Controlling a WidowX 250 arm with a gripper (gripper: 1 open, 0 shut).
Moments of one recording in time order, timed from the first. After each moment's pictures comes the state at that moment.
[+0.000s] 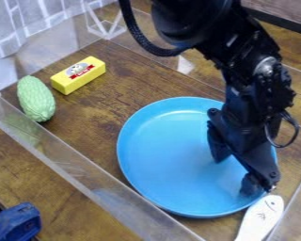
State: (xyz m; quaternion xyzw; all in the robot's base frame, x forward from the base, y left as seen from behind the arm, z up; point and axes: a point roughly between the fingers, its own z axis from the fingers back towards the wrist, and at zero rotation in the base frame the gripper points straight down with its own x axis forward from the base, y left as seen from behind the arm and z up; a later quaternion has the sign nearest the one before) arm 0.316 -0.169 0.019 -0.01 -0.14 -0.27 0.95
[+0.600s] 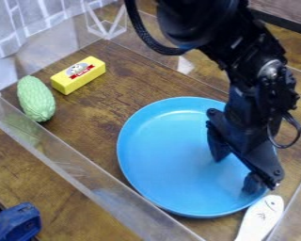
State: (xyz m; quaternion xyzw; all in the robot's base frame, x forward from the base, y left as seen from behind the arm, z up) arm 0.318 -0.168 0.018 0.00 -0.15 -0.24 0.96
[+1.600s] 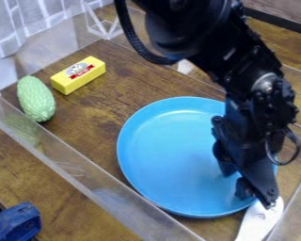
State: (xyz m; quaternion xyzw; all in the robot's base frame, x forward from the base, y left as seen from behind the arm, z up) arm 0.301 -0.171 0.017 0.00 -0.15 -0.33 0.93
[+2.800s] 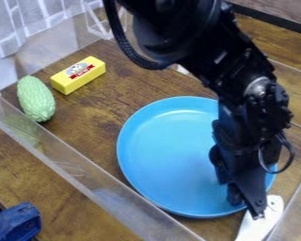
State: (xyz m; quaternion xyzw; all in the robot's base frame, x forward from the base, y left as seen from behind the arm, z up) arm 0.290 -0.174 0.021 0.00 -0.15 -0.39 0.91
